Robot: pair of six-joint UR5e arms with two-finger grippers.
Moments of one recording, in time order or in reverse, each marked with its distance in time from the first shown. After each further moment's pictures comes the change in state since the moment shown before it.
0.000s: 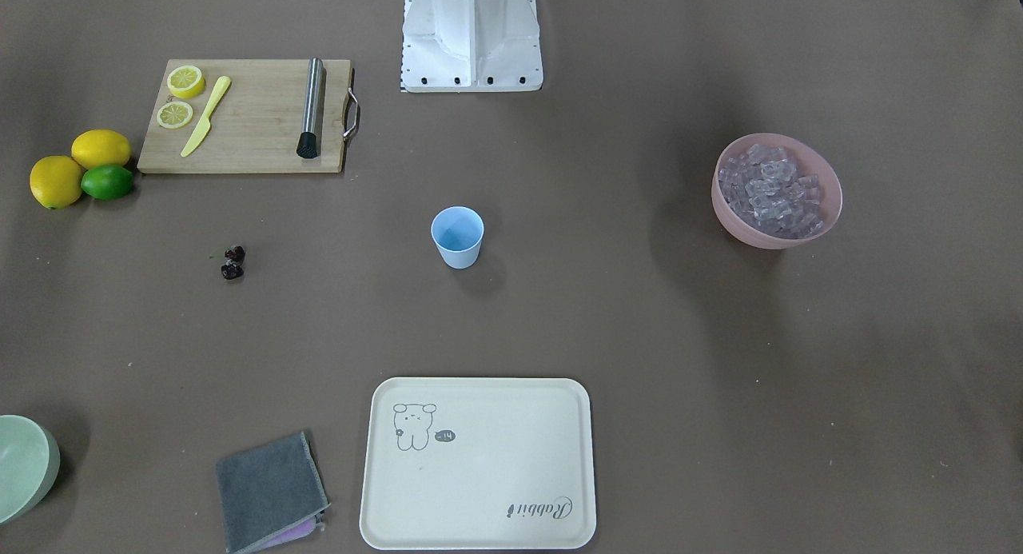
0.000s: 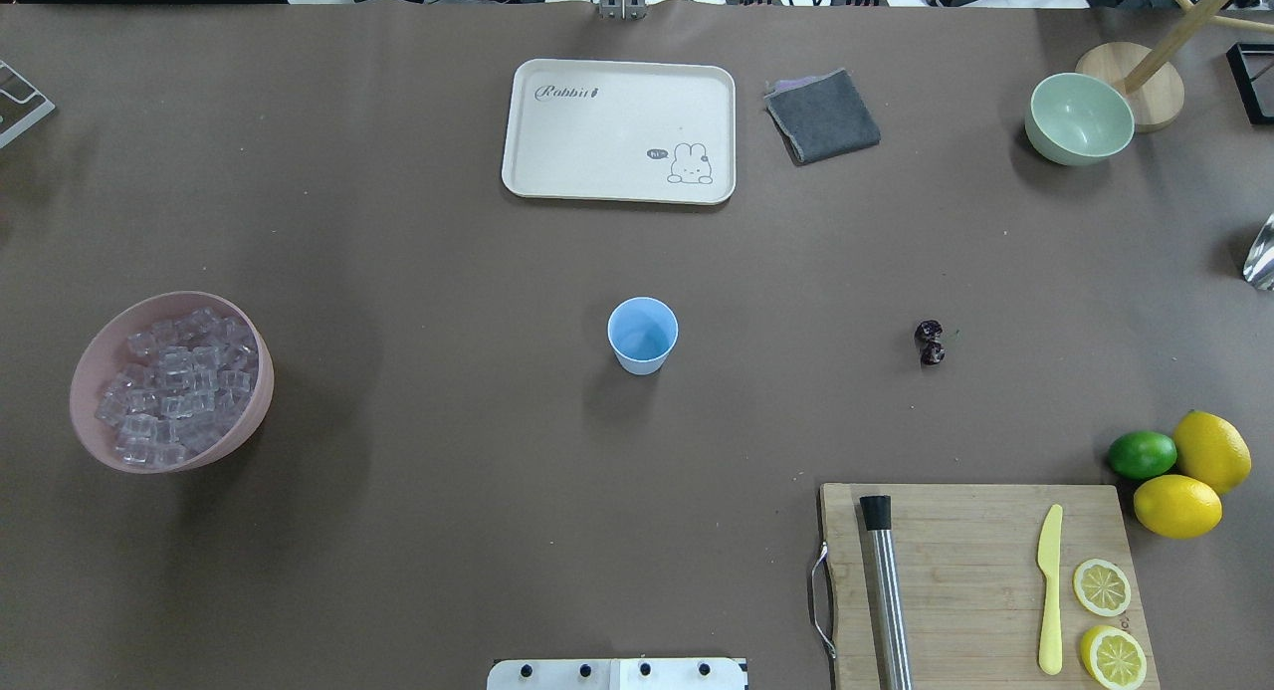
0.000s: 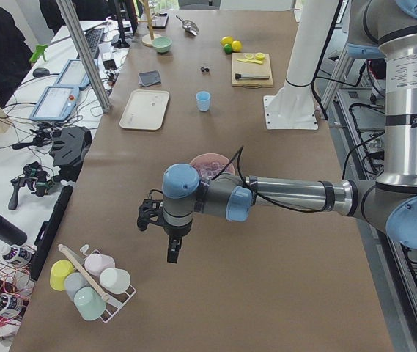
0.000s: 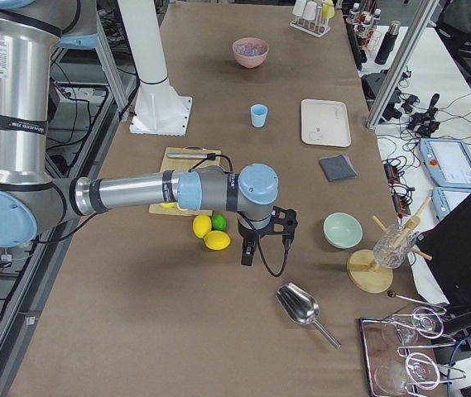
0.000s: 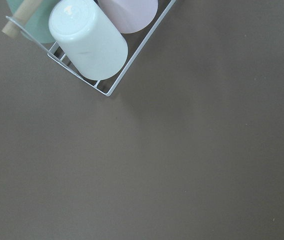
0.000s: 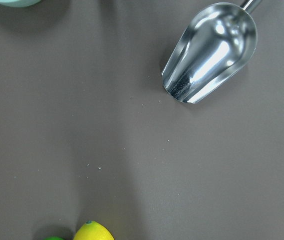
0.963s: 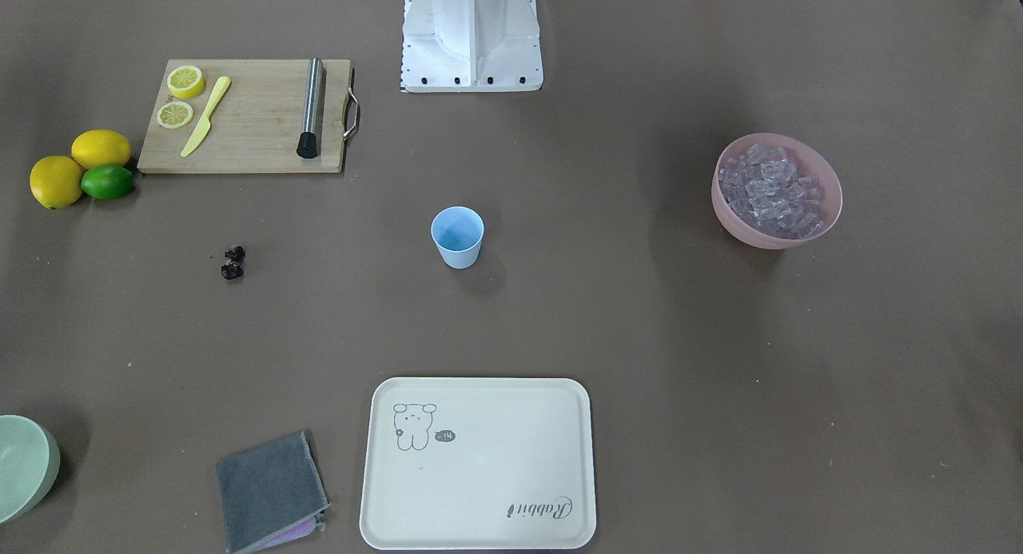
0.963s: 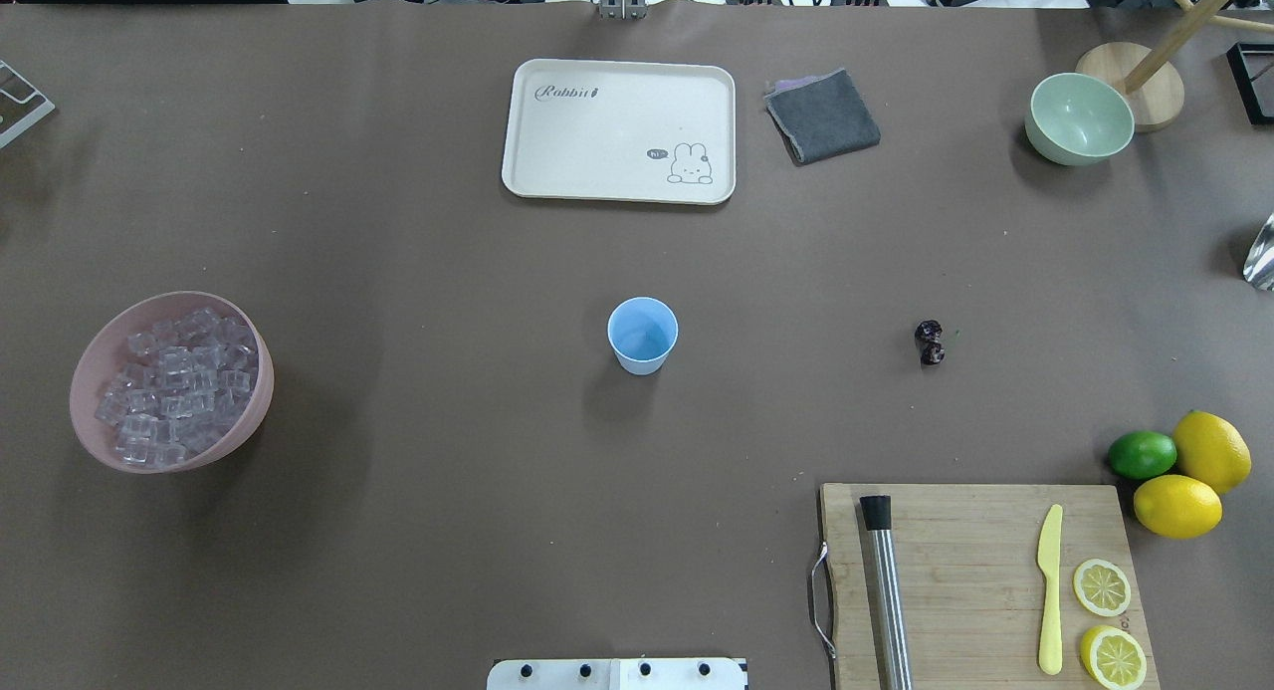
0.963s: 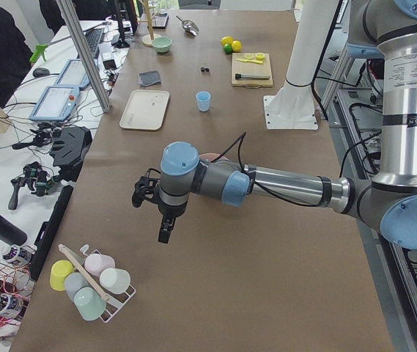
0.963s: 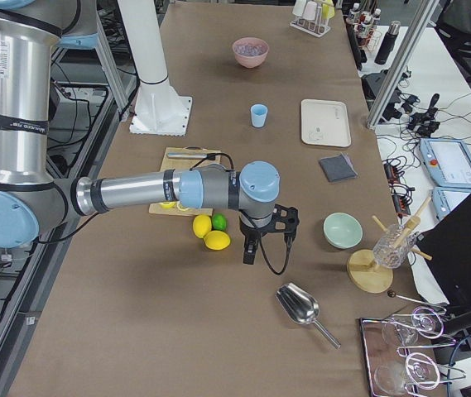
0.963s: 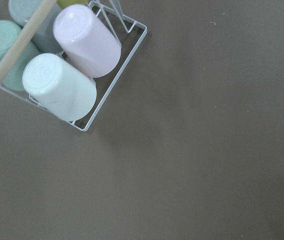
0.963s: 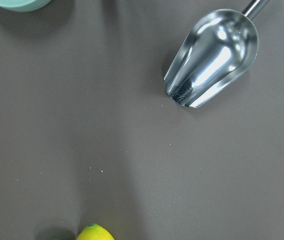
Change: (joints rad) left arm 0.035 -0.023 -0.092 -0.097 -0.012 -0.004; right arm 0.000 0.008 0.002 0.000 -0.003 0.002
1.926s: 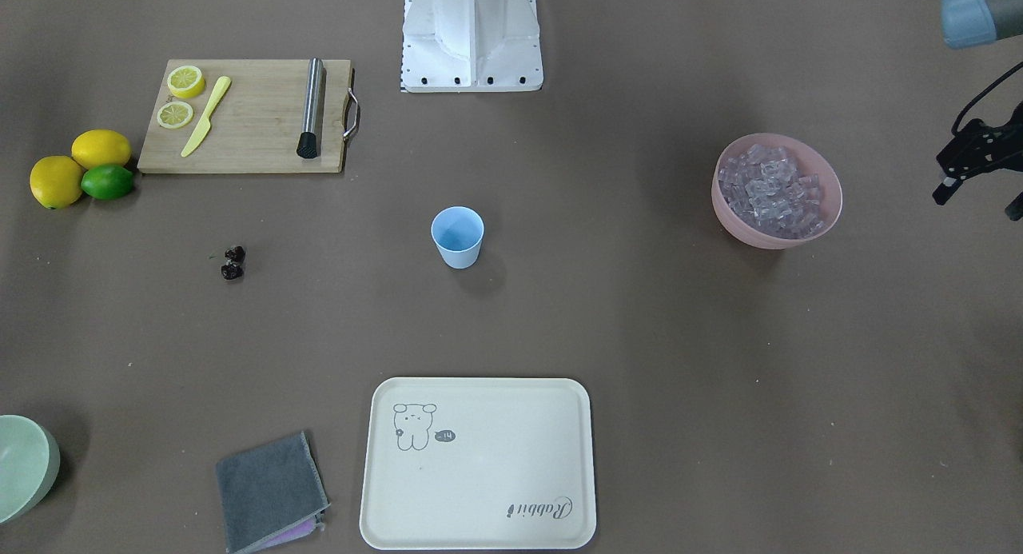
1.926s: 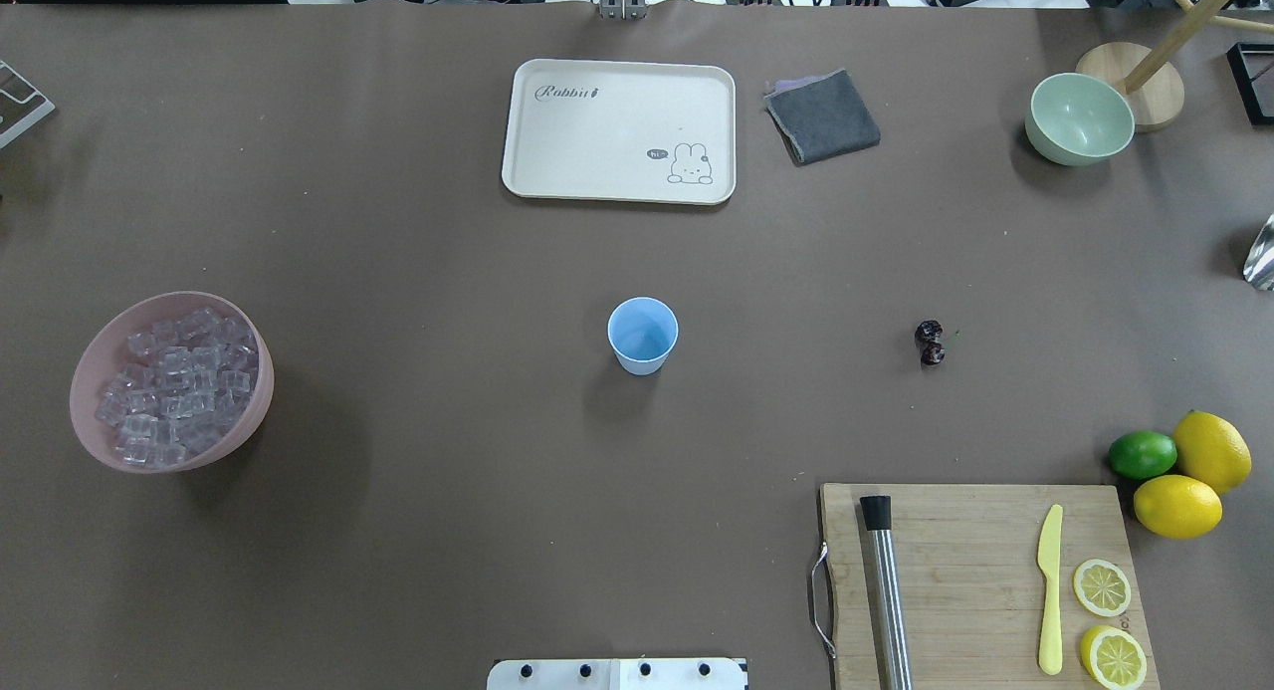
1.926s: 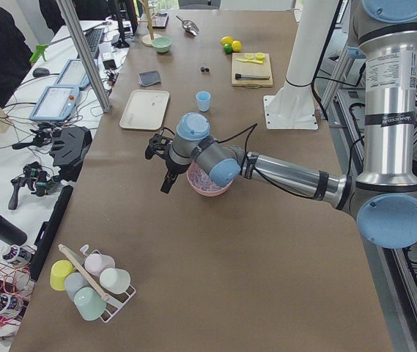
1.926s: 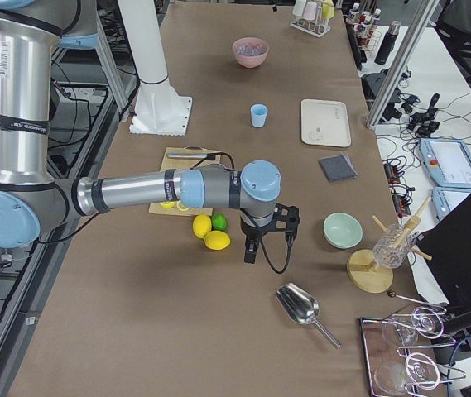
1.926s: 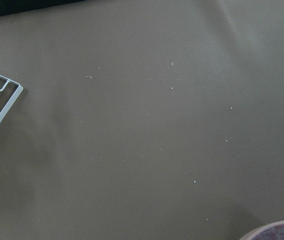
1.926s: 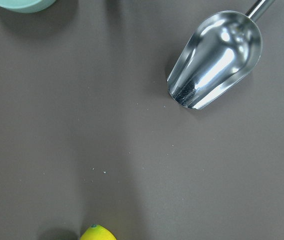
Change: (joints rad) left arm 0.281 -0.002 -0.088 -0.282 0.080 -0.369; right arm -0.003 0.005 0.000 0.001 0.004 0.001
